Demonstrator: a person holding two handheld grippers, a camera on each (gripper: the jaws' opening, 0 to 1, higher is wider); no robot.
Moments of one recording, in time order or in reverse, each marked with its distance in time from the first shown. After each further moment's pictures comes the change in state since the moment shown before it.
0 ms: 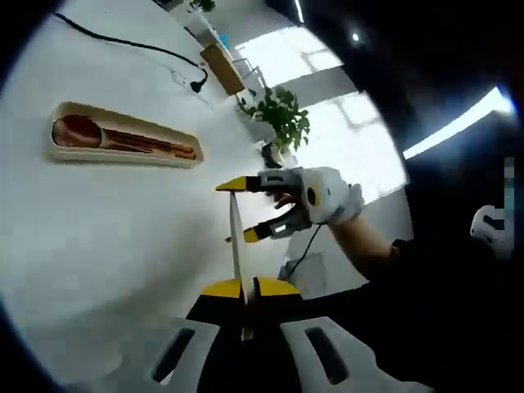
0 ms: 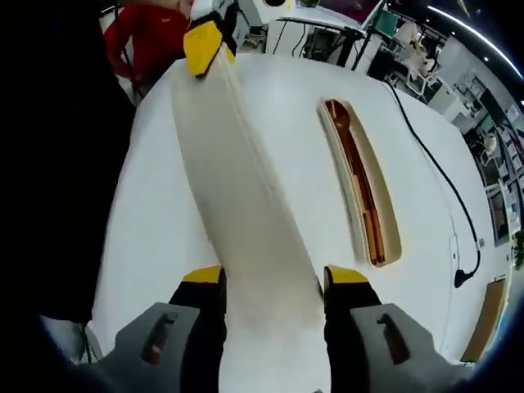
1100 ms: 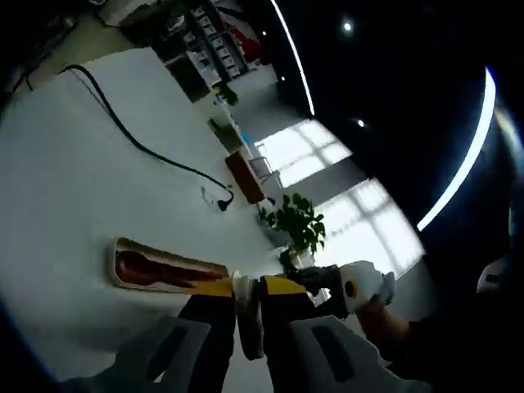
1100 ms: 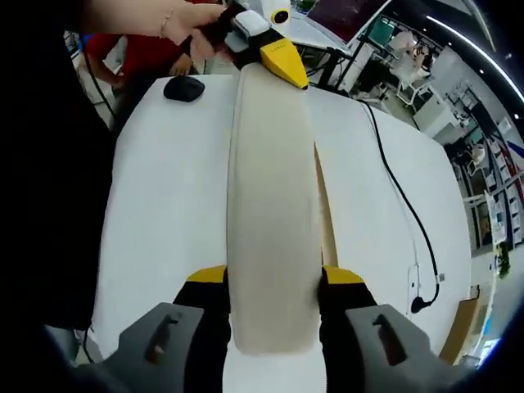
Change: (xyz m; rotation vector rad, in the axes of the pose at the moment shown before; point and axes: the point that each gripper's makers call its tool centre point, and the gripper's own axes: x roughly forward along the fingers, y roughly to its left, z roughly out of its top) left arm -0.055 0.002 0.128 0.205 -0.582 0.235; right arm -0.021 -0.062 0.053 -0.026 0.028 -0.094
